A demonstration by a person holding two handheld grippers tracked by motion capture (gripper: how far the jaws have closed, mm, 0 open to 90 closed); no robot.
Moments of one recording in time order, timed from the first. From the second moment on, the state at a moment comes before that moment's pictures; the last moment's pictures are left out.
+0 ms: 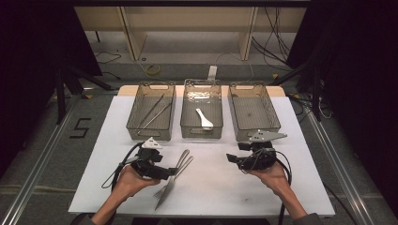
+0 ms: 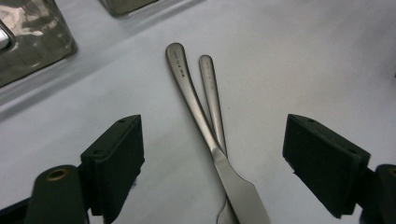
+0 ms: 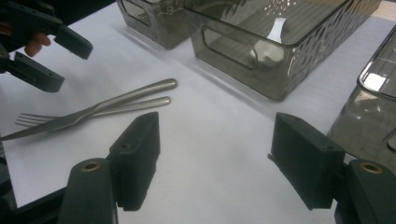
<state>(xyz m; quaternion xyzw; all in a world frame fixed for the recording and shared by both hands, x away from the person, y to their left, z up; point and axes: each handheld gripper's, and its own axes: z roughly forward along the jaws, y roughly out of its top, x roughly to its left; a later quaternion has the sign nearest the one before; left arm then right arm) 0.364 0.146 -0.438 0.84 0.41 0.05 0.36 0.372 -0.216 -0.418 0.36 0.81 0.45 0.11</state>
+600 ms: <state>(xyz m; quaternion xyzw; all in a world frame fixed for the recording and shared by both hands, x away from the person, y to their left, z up) 0.377 0.131 -0.446 0.85 0.42 0.03 0.32 0.353 -0.227 -0.424 0.37 0.80 0.47 0.10</state>
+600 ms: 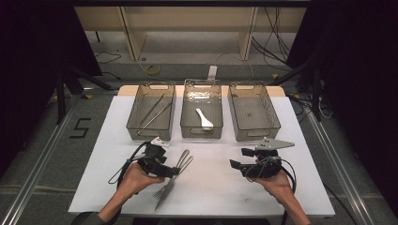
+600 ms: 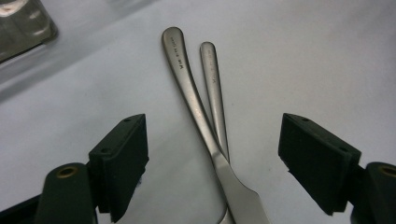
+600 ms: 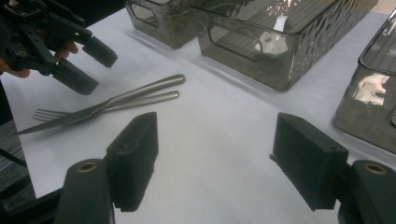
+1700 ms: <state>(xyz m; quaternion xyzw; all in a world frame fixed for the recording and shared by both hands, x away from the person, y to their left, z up) 0.390 0.109 -0.456 0.89 0.39 0.02 0.24 0.342 -0.233 -0.432 0.37 0.80 0.46 0.10</state>
